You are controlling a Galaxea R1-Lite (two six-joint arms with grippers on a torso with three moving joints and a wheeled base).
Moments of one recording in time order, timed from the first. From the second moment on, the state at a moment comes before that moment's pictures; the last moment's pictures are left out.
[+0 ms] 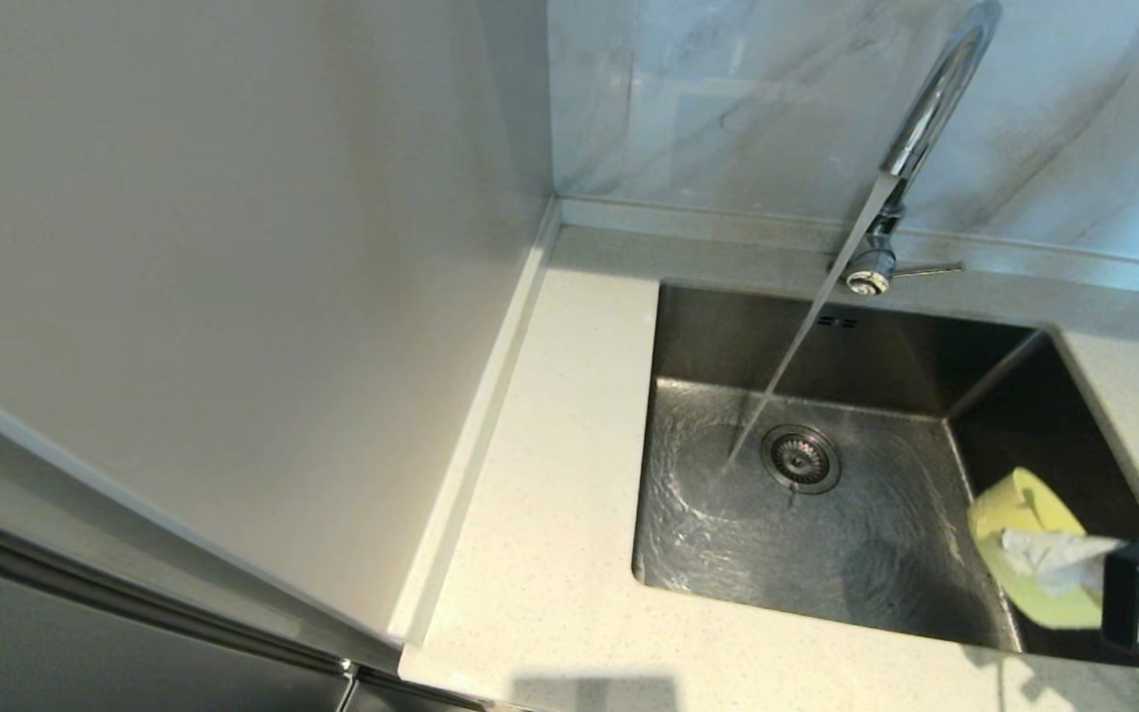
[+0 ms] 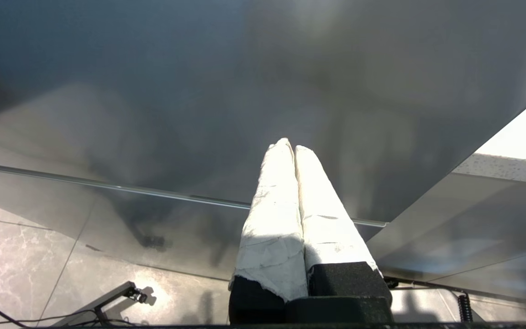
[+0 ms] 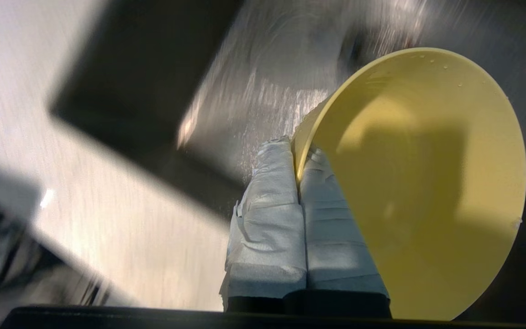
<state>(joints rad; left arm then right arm) 0.00 0.00 0.00 0.00 0.00 0.00 -0.04 1.17 -0.49 -0.25 0.36 -0.04</state>
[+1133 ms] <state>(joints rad) 0.00 0.00 0.00 0.00 0.00 0.00 -0.35 1.70 -1.31 -0.32 0.16 -0.59</state>
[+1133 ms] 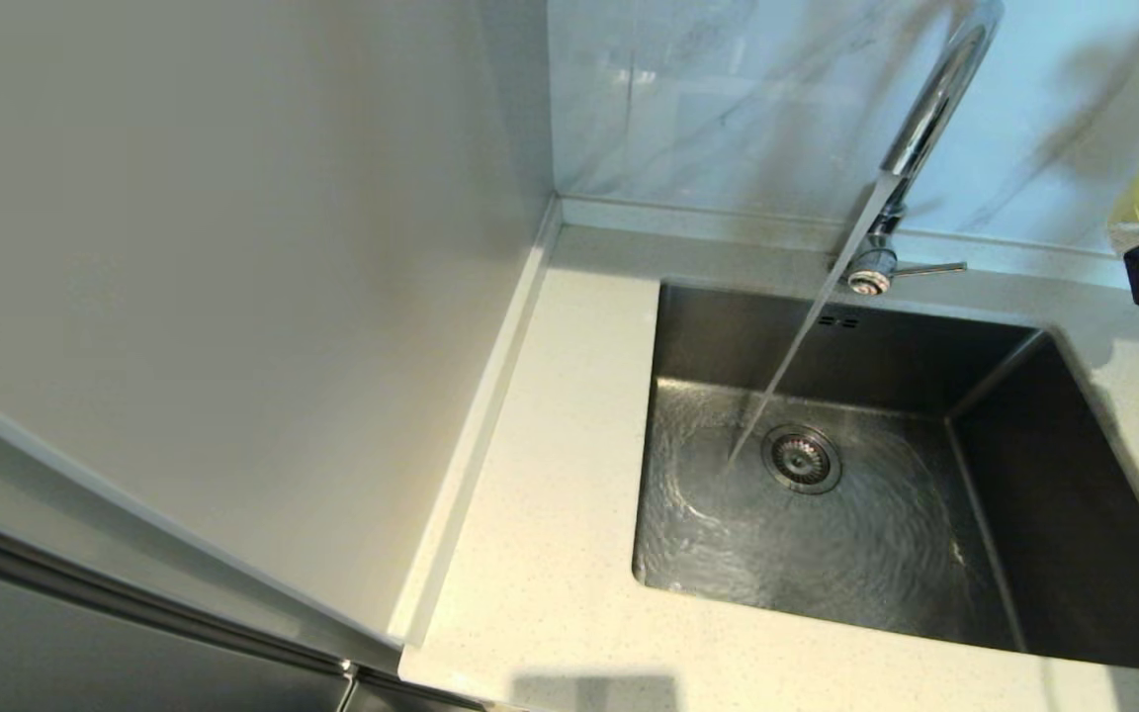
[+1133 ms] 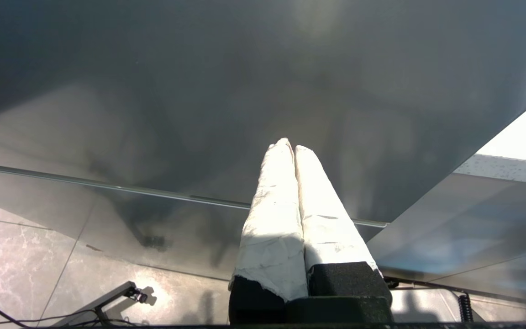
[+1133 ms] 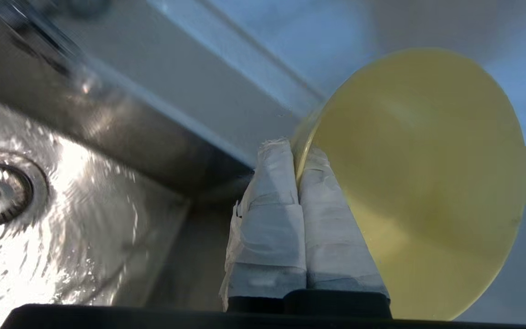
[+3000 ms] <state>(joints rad) 0.00 0.00 0.00 0.00 0.00 0.00 -0.53 2.07 -1.78 0.23 0.15 -0.45</state>
